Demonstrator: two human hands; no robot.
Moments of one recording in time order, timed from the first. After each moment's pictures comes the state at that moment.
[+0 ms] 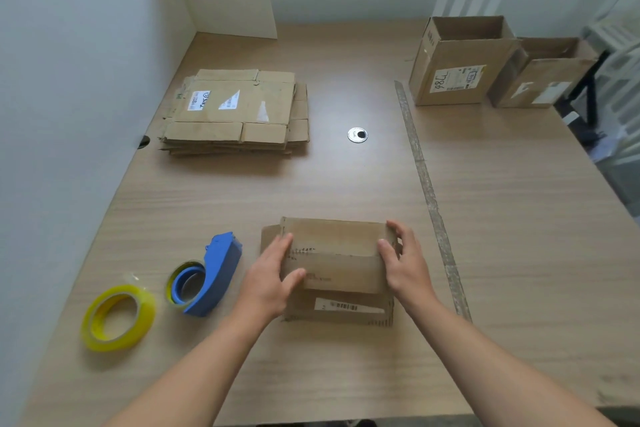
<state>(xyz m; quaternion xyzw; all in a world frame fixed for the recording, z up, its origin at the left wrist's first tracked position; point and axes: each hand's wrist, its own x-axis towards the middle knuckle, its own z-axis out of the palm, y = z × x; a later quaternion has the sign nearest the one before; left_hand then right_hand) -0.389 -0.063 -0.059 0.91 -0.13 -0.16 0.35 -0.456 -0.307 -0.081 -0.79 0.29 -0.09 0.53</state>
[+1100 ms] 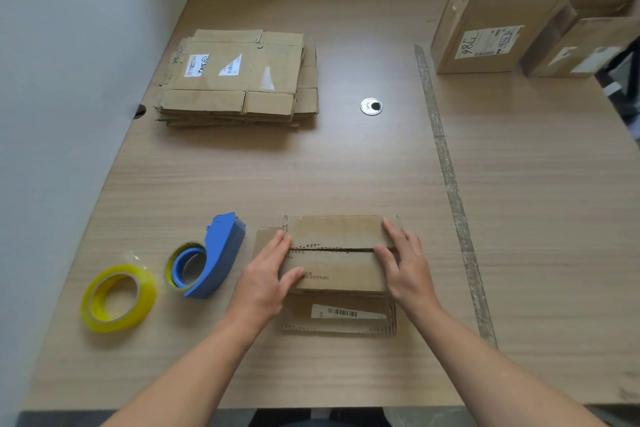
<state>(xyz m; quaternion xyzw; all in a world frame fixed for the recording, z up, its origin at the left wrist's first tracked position) -0.397 -0.043 -0.086 0.92 -0.13 -0.16 0.32 -0.467 -0.292 -0.110 -0.84 0.24 -0.03 0.49</state>
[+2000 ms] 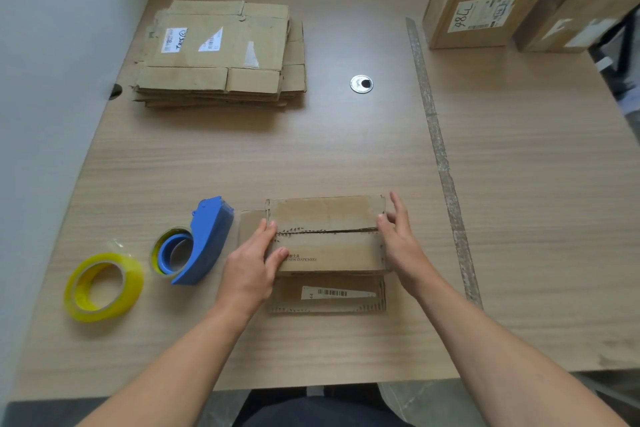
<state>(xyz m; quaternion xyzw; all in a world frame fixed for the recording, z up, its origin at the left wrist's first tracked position) -0.402 -0.044 -0.088 0.93 -0.10 -0.13 0.32 -0.461 -0.299 -0.101 -0.71 0.27 0.06 0.65</state>
